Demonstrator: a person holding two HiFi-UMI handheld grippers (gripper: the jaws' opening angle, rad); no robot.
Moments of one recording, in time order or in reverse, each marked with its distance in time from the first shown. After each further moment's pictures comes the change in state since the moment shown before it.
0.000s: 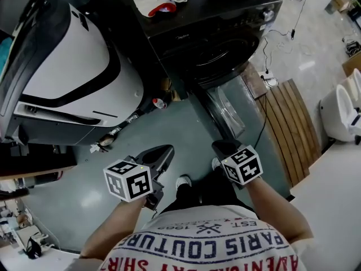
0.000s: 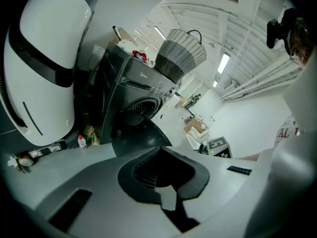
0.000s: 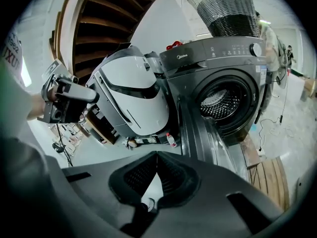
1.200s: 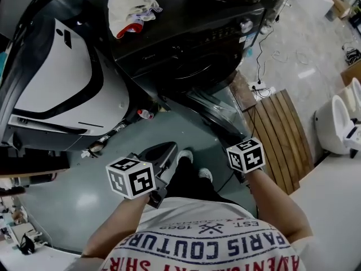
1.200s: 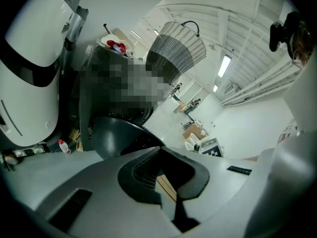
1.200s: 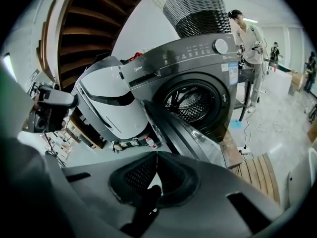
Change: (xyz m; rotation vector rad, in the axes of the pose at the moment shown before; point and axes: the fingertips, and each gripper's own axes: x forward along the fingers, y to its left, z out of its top) left arm 0.111 -0.081 0.049 -0.019 -0.058 -0.007; right arm -0.052 -0.167 0.014 0.081 -0.006 -0.079
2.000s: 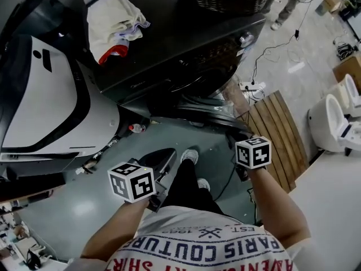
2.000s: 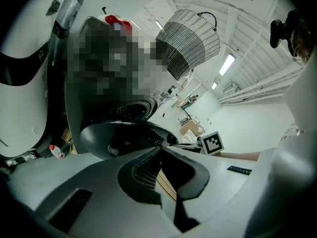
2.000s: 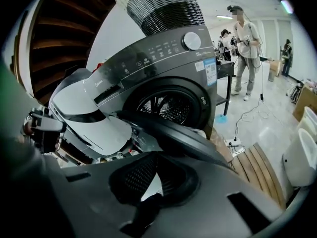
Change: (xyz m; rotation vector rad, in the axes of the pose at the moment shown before) left arm 0.062 0.047 0.048 -0.020 0.086 -0.060; right arm 0.025 -0.089 0.058 0.199 -0.034 -0.126
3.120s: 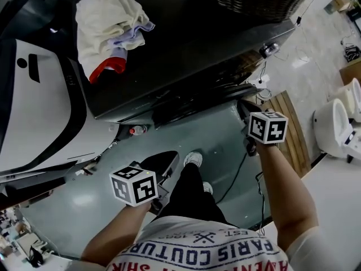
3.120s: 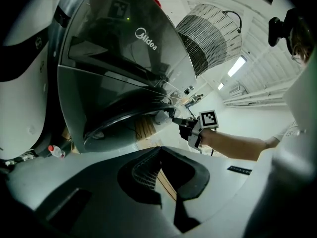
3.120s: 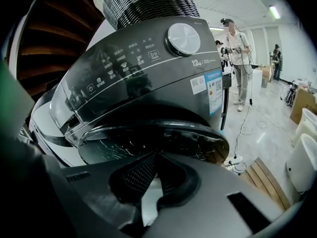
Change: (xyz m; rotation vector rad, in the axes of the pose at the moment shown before) left arm 0.041 0.067 0.035 -0.068 0.054 0.014; right arm 0.079 -0.064 0.140 0.039 -0.151 -0.061
